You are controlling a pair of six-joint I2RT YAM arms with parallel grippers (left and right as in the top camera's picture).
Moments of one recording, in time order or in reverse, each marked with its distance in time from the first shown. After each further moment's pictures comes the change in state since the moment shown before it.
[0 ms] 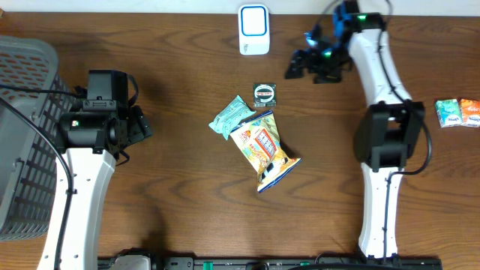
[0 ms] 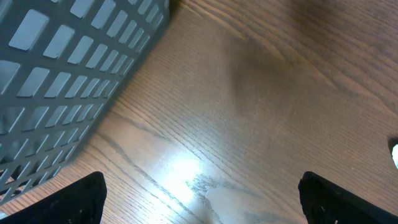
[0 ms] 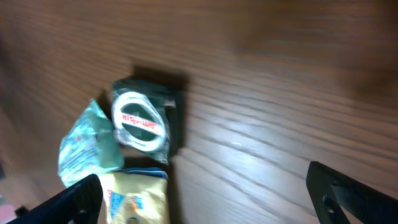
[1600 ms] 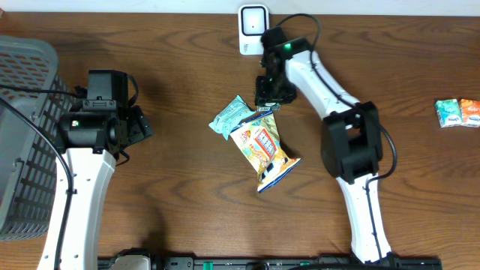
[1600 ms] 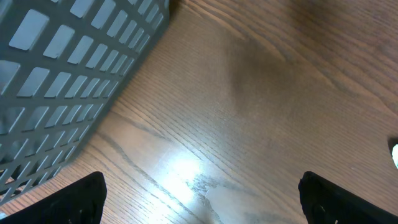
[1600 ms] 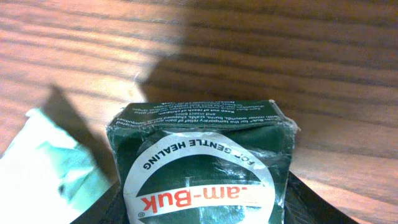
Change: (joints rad) left arm 0.000 0.000 0.000 0.000 0.000 0.000; right arm 0.262 -0.045 -0.225 0.161 0.283 0.274
